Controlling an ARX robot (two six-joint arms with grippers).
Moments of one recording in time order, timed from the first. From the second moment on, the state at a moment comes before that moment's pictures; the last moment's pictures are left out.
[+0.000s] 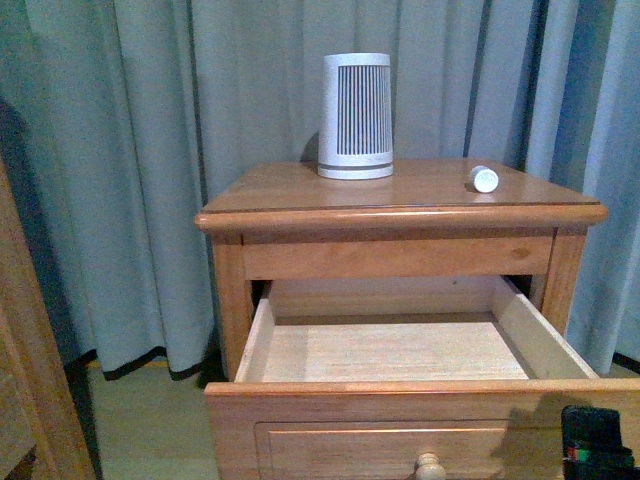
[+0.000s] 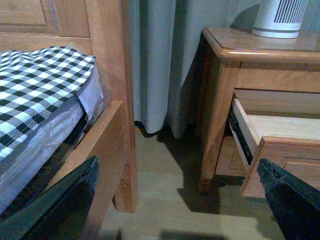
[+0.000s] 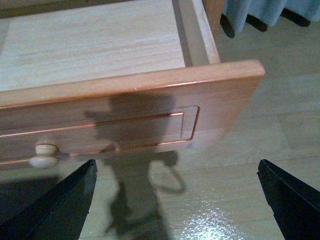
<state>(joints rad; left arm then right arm) -0.01 0.00 0.01 0.00 0.00 0.00 0.23 1.59 0.44 0.60 0.32 0.28</state>
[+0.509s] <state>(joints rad) -0.01 0.00 0.01 0.00 0.00 0.00 0.13 2.06 0.87 0.74 0.31 0.21</state>
